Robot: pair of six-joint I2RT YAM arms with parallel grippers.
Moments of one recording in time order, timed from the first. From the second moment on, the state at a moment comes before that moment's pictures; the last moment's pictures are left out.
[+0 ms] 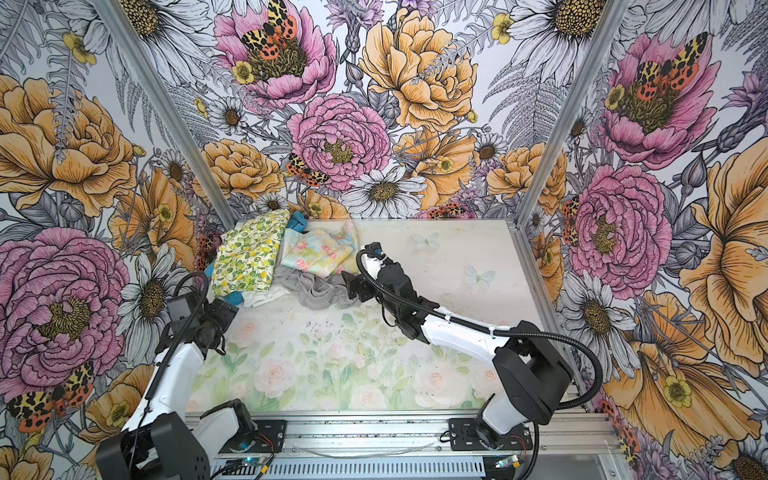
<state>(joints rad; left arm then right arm) 0.47 1.05 0.55 -0.32 0.14 -0.80 0.78 1.53 0.93 0.38 0.09 0.20</state>
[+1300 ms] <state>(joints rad) 0.52 1.54 0.54 0.30 0.44 -1.00 0.75 1.65 1.06 0.28 -0.42 0.14</state>
